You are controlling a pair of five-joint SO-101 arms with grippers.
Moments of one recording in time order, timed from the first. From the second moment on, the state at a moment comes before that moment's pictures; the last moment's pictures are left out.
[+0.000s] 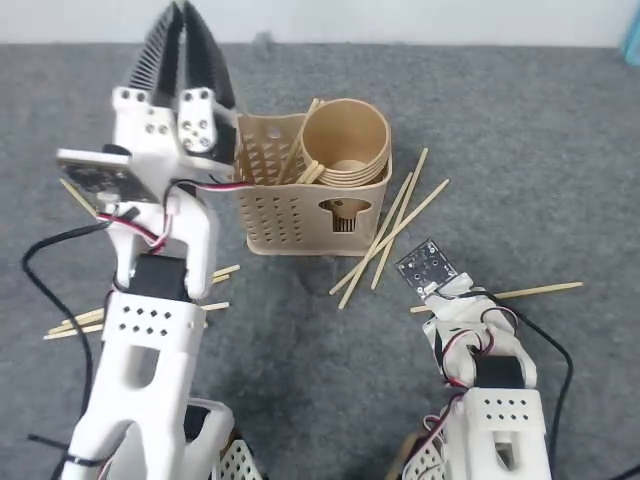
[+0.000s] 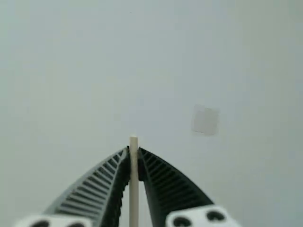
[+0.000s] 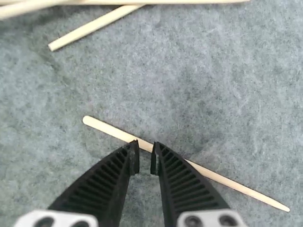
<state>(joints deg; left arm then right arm) 2.5 -41.5 45.2 -14.6 10.9 -4.0 -72.4 89.4 44.2 37.8</state>
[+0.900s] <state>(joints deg) -9.2 -43.4 46.0 8.5 11.2 -4.0 -72.4 89.4 42.8 37.8</state>
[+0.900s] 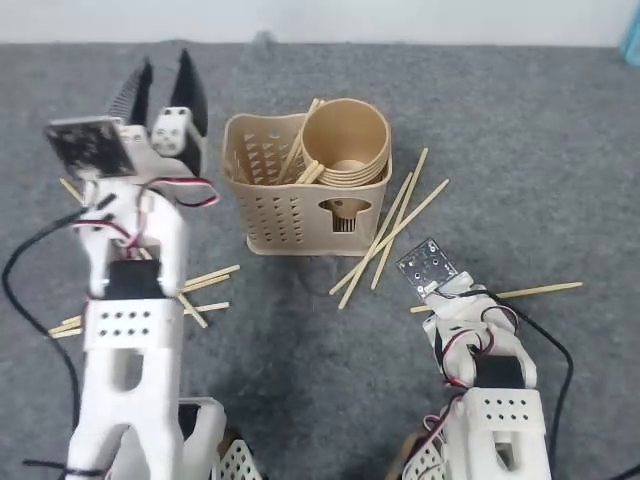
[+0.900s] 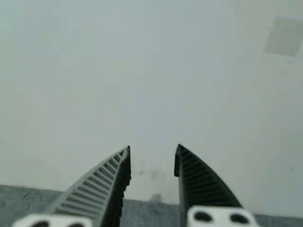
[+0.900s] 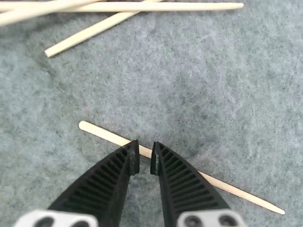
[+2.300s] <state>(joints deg) -37.2 25.2 -10.1 48.9 23.3 -4.0 -72.4 89.4 42.8 37.8</state>
